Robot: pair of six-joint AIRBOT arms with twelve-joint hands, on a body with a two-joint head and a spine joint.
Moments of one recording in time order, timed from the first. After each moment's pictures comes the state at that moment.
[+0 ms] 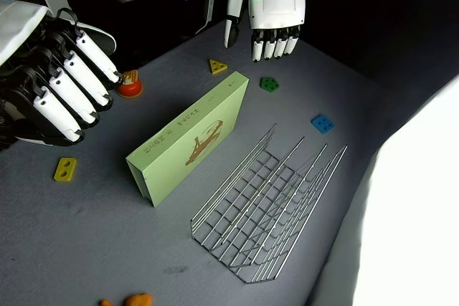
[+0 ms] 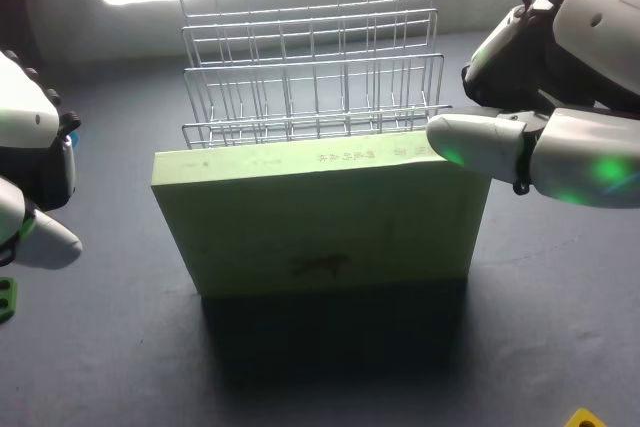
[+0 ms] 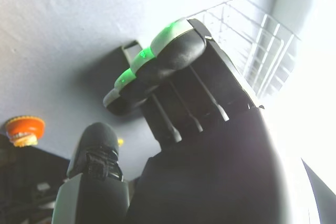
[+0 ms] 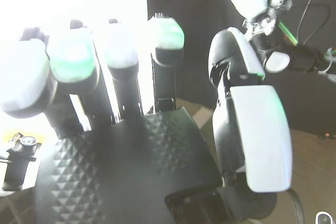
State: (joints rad) left arm 0.01 -0.67 0.98 3.00 -0.81 -1.59; right arm -0.32 -0.69 0.57 0.37 0.58 -1.45
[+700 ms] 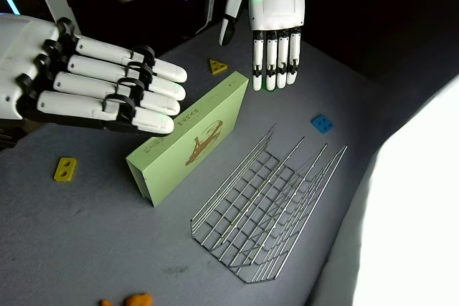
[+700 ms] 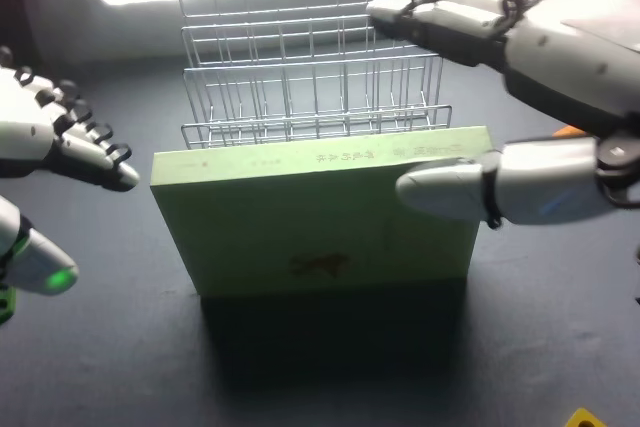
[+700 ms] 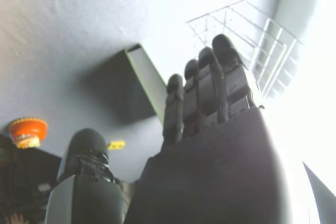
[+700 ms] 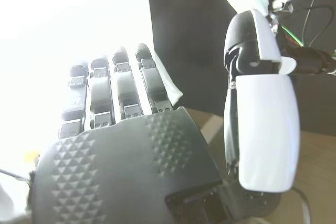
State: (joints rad) left arm 0.04 -0.67 0.99 3.00 -0.81 -1.59; right arm -0.25 -0.78 0.65 0.55 0.38 -1.48
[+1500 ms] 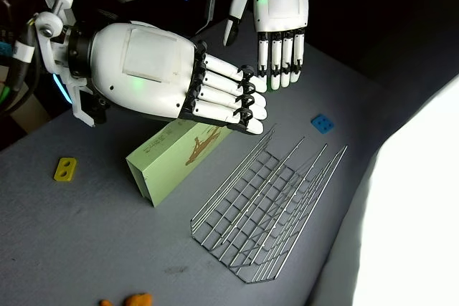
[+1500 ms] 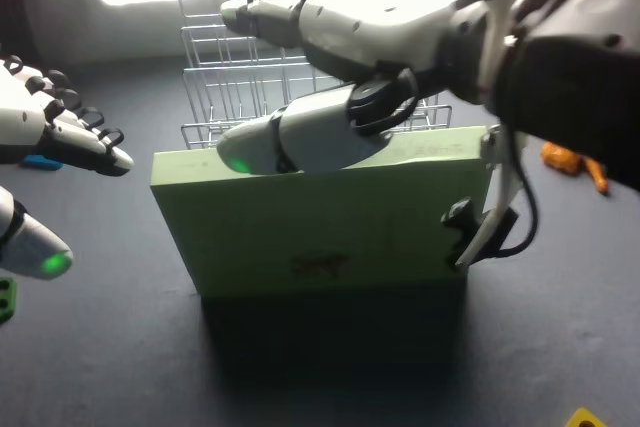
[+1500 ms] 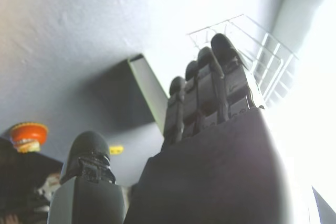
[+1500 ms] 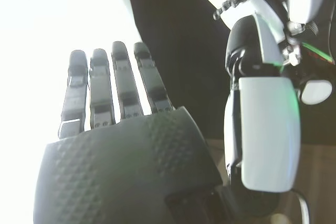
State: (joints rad) left arm 0.03 -0.67 1.02 3.00 -0.81 -1.60; right arm -0.08 -1.21 0.87 1.52 0.43 -2.34
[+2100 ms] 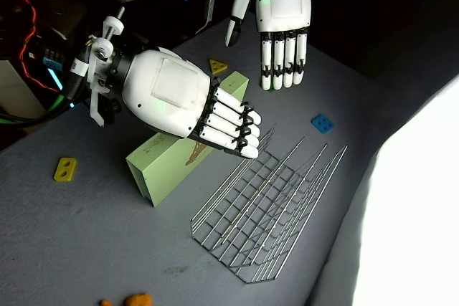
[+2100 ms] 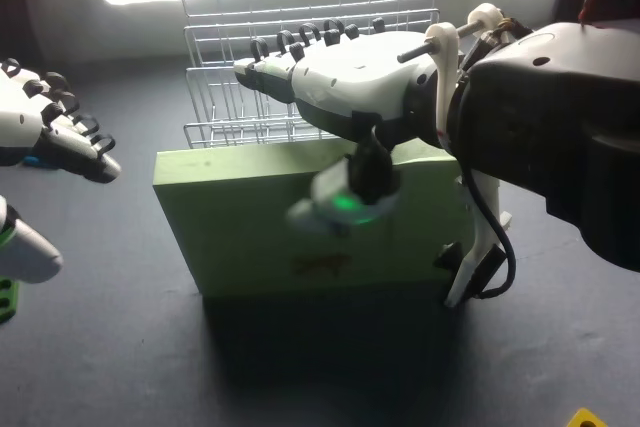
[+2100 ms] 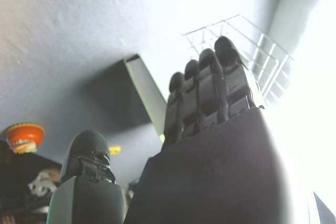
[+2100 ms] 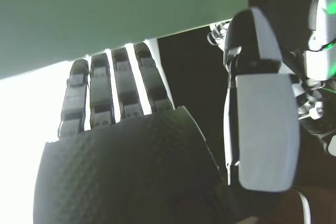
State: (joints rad) left arm 0.03 -0.67 1.02 3.00 -0.81 -1.60; right arm -0.11 -1.29 0.90 1.75 0.53 -2.52
